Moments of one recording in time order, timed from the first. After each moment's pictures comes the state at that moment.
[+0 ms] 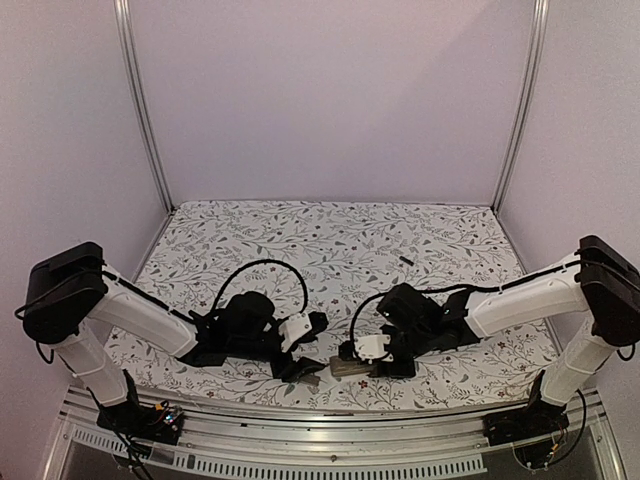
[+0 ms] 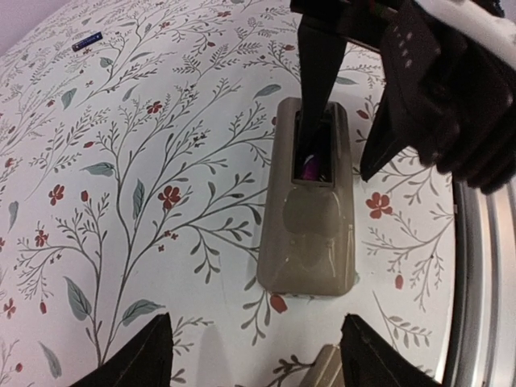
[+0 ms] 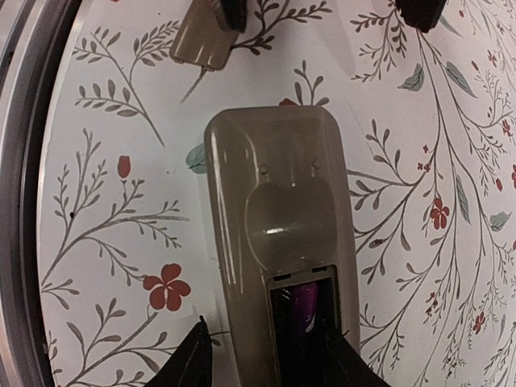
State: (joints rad) left arm -1.04 1.66 0.56 0.49 0.18 0.14; right arm 1.05 1.63 0.78 -0.21 -0.13 -0.59
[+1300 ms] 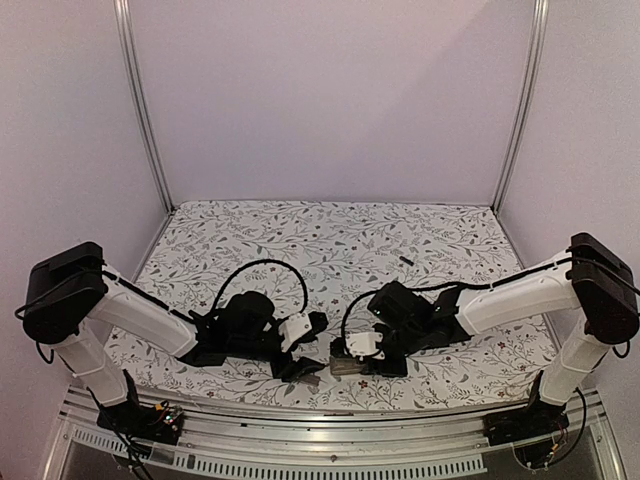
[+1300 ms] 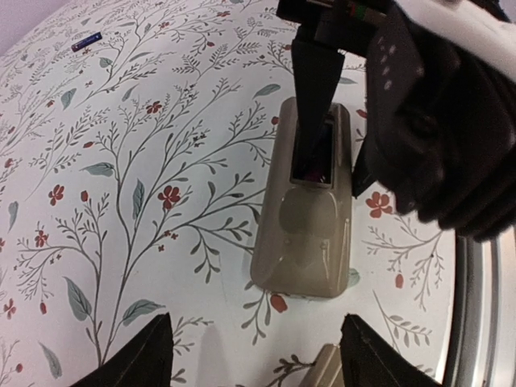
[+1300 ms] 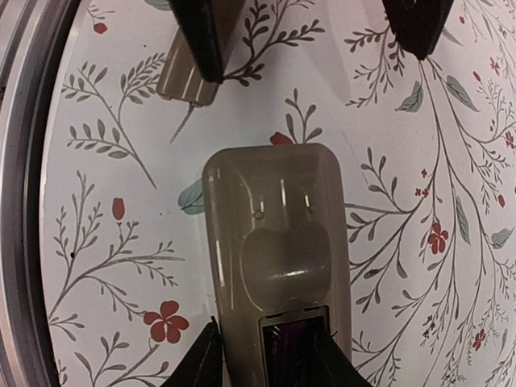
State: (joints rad) left arm -1.04 1.66 0.56 0.49 0.18 0.15; right arm 1.05 1.68 0.85 -0.22 -0.13 -0.55
